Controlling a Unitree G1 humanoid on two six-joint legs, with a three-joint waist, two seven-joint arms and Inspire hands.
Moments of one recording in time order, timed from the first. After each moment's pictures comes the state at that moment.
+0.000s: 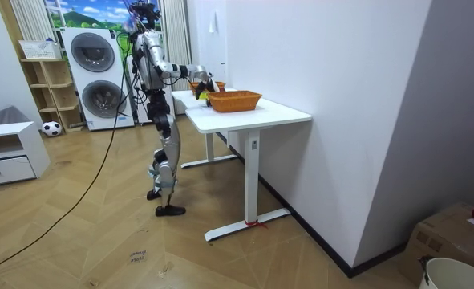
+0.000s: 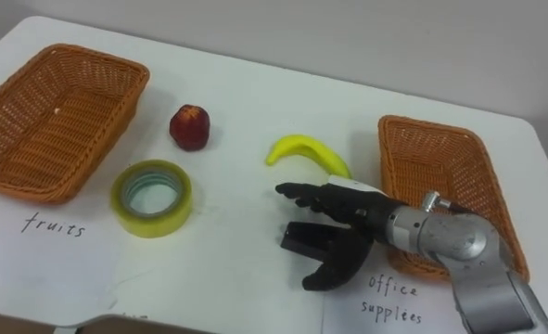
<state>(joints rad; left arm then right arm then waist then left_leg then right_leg) 0.20 0.31 0.05 1.00 0.31 0.09 0.14 -0.05 -0.52 0.11 -0.01 -0.20 0.15 0.82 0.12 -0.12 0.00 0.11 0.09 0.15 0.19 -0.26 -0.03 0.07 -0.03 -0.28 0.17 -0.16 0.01</state>
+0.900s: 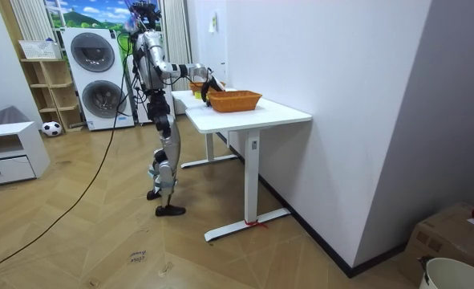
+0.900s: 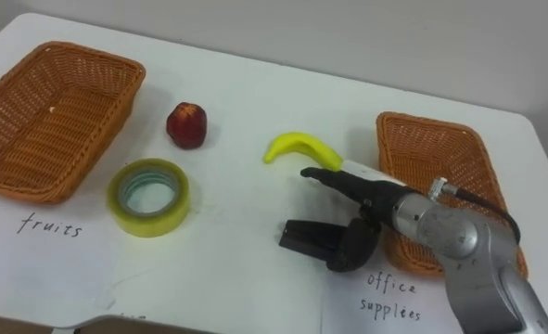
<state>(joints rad) 0.22 0.31 0.05 0.97 0.29 0.09 0.15 -0.05 -0.51 0.11 -0.10 -0.50 0.17 0.73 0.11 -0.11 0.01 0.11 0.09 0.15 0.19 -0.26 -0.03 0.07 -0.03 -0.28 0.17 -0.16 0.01</state>
